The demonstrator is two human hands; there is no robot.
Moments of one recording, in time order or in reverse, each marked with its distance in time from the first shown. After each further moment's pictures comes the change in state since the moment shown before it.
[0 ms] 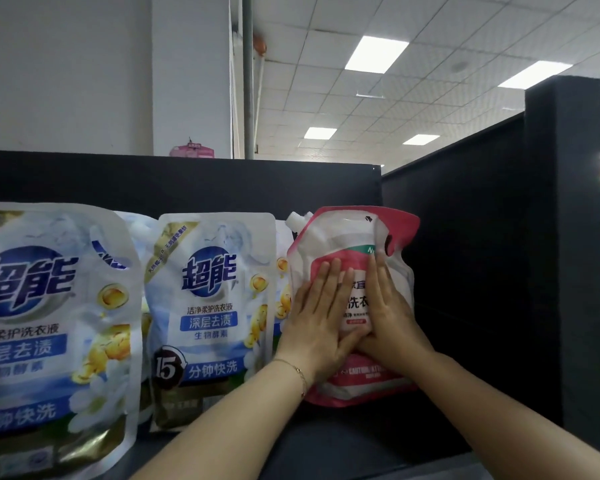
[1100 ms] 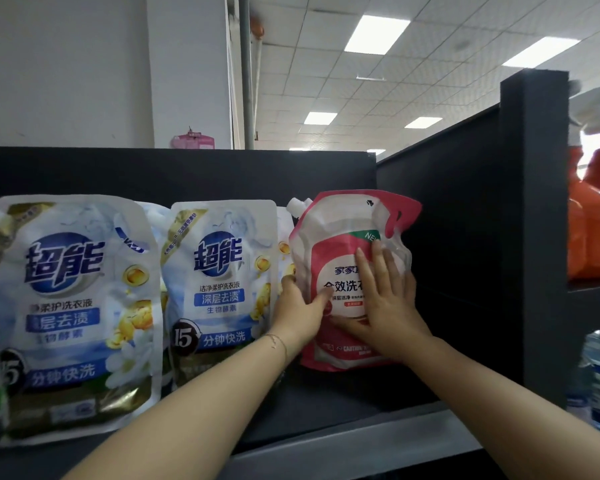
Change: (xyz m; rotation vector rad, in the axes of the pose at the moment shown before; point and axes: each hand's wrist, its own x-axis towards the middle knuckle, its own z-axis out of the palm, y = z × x) left_hand -0.012 0.010 -0.048 -0.973 -0.054 -0.838; right_hand -0.028 -0.032 -0.023 -0.268 -0.150 0.109
